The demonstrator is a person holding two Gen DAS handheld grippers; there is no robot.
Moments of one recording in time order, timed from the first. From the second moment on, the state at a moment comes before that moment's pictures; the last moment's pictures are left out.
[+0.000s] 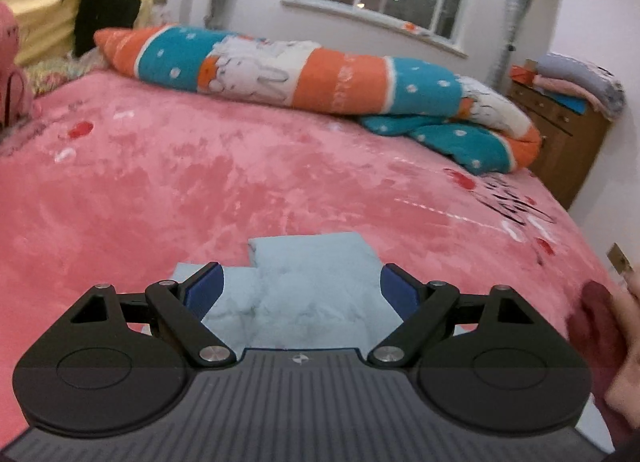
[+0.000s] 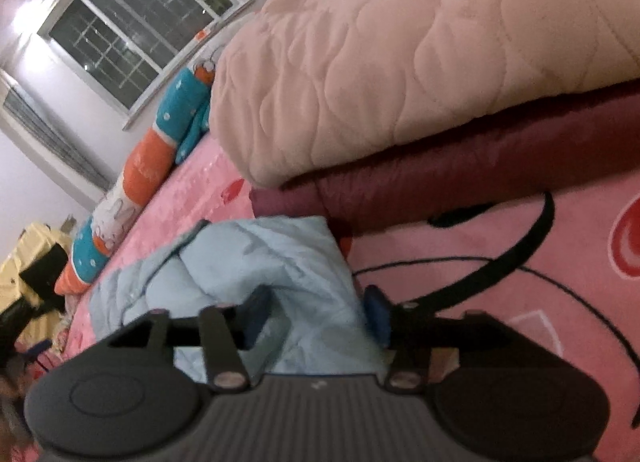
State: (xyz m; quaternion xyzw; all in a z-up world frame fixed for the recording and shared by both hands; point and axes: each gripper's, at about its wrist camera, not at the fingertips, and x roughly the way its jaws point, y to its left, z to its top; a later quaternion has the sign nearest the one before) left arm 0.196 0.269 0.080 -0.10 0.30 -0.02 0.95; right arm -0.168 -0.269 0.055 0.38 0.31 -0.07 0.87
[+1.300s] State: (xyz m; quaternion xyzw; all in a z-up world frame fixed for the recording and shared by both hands) left arm 0.298 0.276 0.042 -0.13 0.31 -0.09 0.94; right arm -0.120 -0.213 0.055 0.19 0.35 -0.03 0.92
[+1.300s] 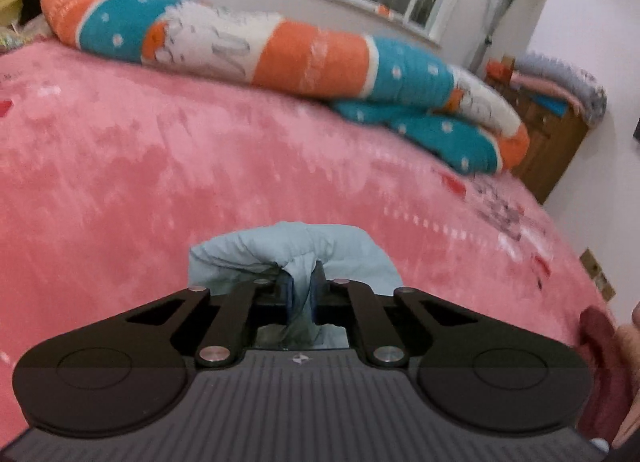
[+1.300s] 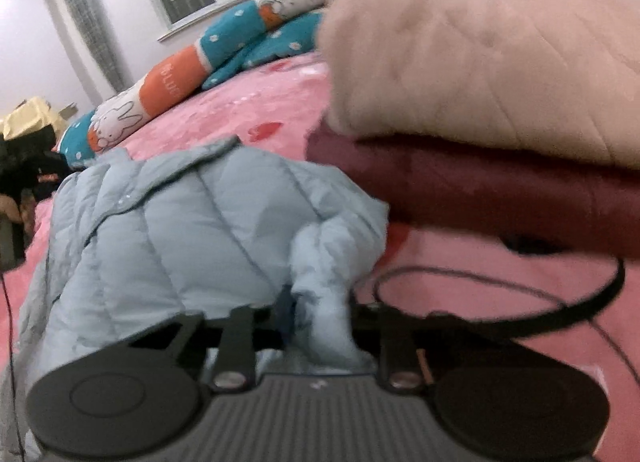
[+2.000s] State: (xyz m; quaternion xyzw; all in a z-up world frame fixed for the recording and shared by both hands) left arm 0.252 0.505 0.119 -0.14 0.18 0.12 0.97; right arm 0.107 -0.116 0.130 -0.04 0.16 0.02 0.99
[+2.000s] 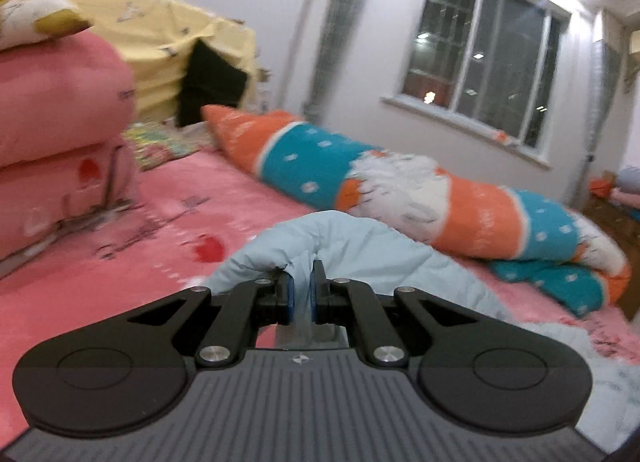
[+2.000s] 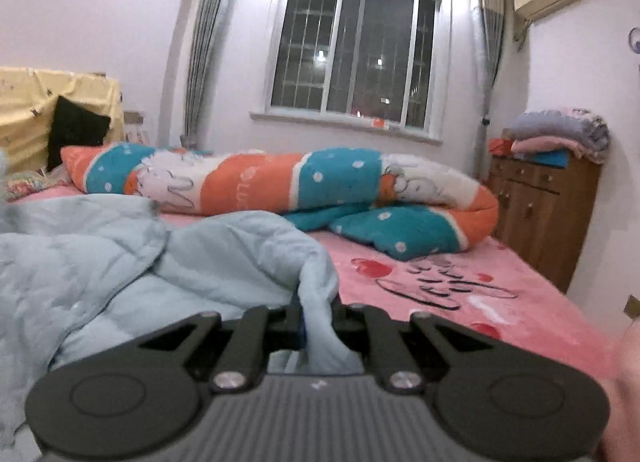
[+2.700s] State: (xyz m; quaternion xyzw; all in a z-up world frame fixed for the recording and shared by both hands) left arm 0.164 0.527 0.046 -0.20 0.23 0.11 0.95; right arm 0.061 -0.124 0.159 0.02 0.16 0.00 0.99
